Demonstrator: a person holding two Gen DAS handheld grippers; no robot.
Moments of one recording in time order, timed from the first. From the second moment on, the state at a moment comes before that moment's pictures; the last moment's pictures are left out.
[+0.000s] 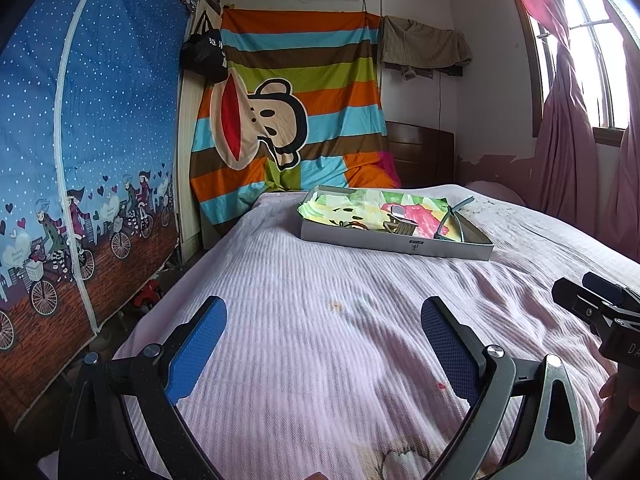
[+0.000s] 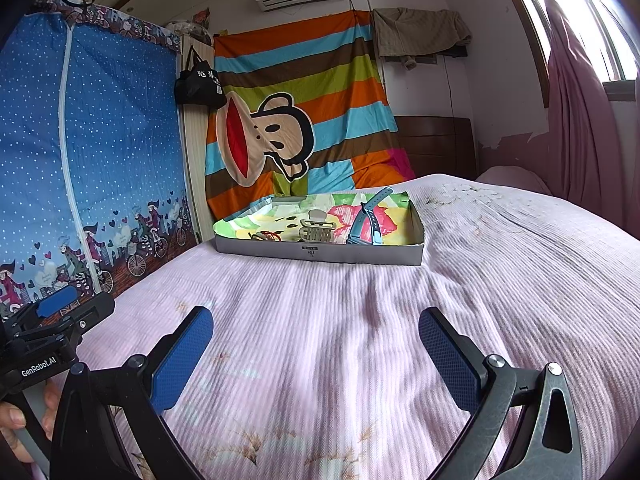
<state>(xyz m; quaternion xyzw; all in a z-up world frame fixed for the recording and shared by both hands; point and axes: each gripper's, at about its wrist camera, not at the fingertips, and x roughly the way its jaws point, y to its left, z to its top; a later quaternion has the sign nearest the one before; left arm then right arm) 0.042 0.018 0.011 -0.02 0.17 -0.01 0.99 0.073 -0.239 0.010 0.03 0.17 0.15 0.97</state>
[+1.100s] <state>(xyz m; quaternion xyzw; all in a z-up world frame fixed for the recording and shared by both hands) 0.043 0.013 0.015 -0.02 0.16 -0.01 0.99 0.073 -0.239 0.010 0.03 0.17 0.15 0.97</state>
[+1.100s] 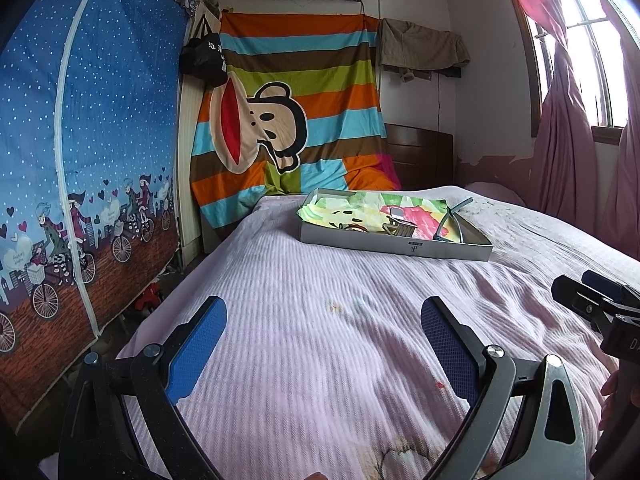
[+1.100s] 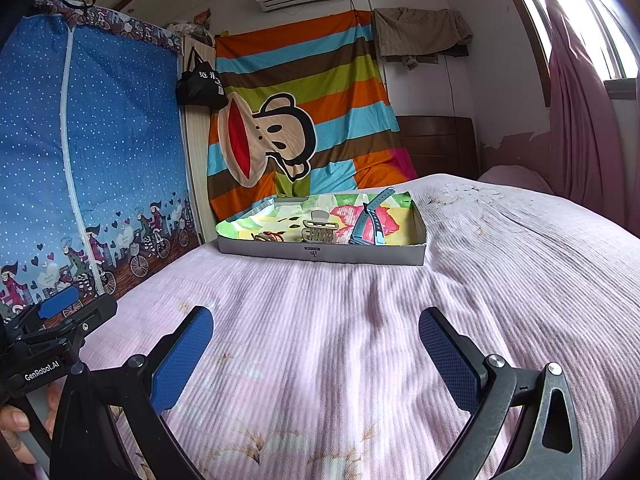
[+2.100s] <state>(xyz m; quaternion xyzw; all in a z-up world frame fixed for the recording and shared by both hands) 0.041 0.014 0.014 -0.02 0.16 -0.01 0.99 0.072 -0.239 0.010 0.03 0.17 0.15 0.97</state>
